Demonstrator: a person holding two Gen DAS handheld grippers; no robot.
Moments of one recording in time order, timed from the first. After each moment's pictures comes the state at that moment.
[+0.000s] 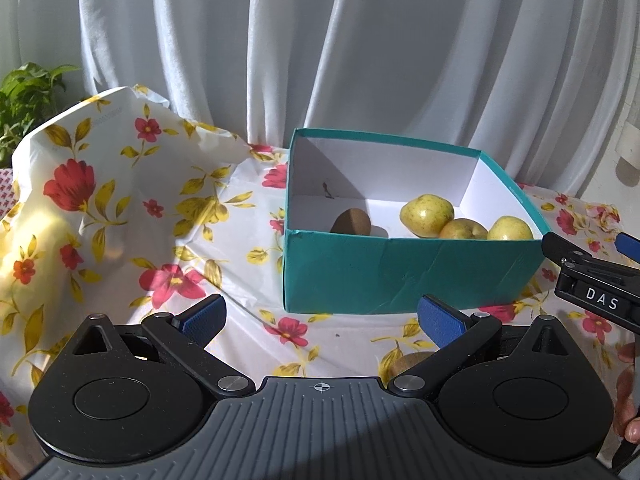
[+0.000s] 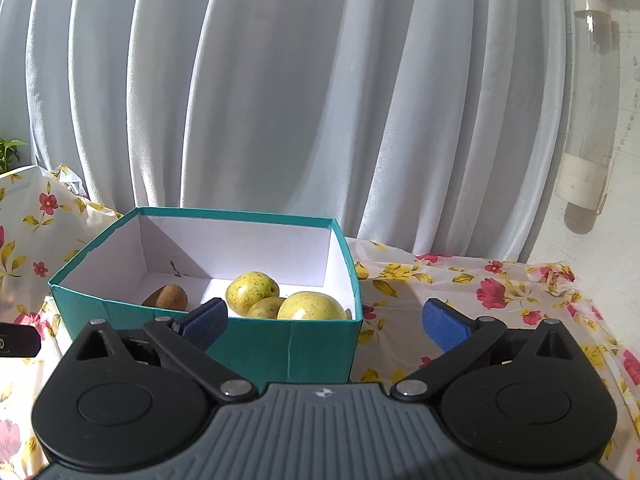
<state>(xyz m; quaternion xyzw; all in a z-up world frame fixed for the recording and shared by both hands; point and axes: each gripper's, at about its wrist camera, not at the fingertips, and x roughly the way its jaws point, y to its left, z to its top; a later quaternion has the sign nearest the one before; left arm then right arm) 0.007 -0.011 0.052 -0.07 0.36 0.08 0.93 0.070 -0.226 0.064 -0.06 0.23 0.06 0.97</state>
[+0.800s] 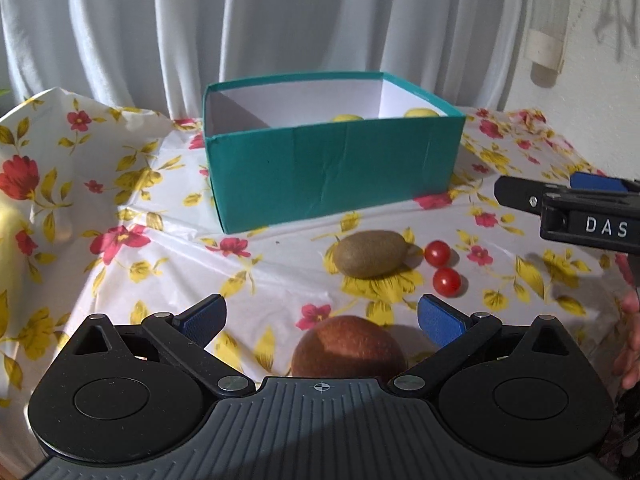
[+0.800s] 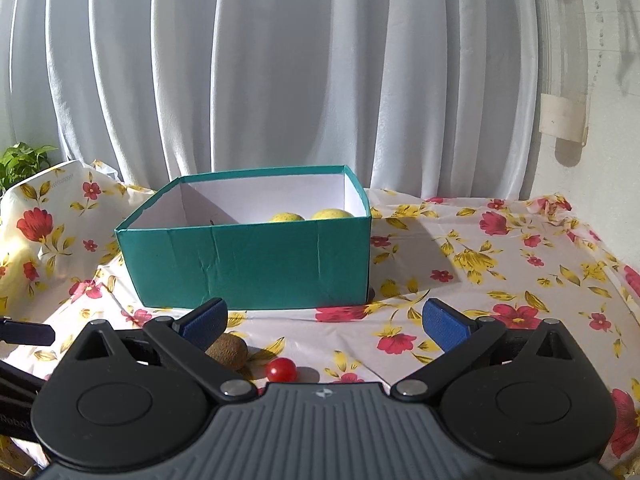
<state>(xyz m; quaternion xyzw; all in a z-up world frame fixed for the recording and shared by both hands) -0.056 -0.046 0.002 0.01 0.38 -0.04 0.92 -0.021 -0.242 0.044 0.00 0.28 0.09 0.96</state>
